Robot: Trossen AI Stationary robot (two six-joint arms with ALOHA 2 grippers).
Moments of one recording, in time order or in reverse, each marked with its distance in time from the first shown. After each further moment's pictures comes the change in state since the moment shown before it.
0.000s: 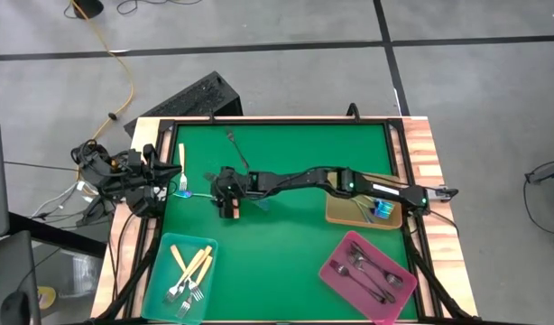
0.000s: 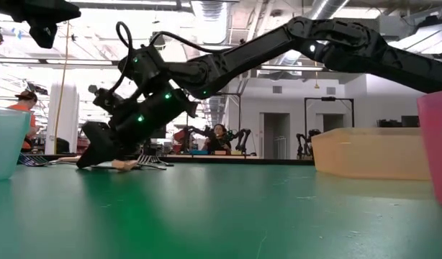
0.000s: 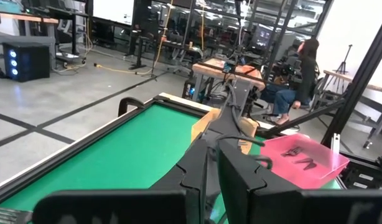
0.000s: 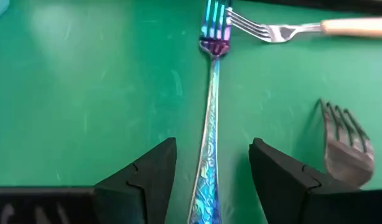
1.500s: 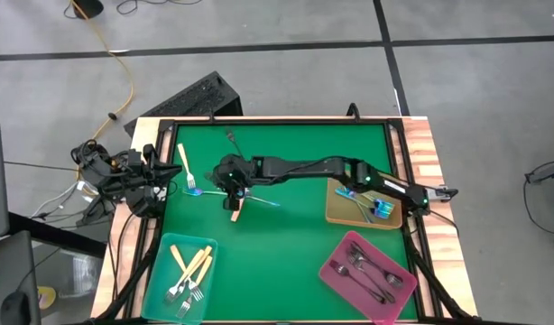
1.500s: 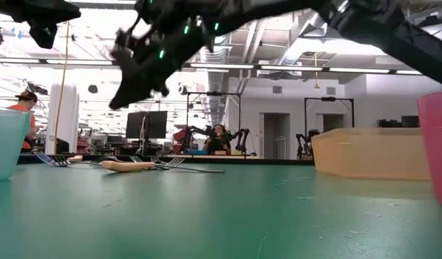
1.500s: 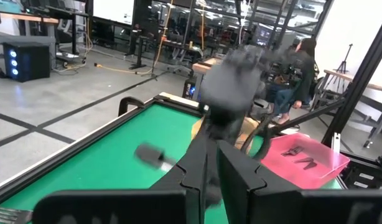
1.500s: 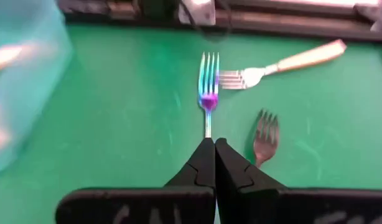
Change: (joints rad) left arm 0.000 0.000 0.000 -0.002 0.000 0.000; right arm 0.002 -0.234 -0.003 -0.333 0.008 0.028
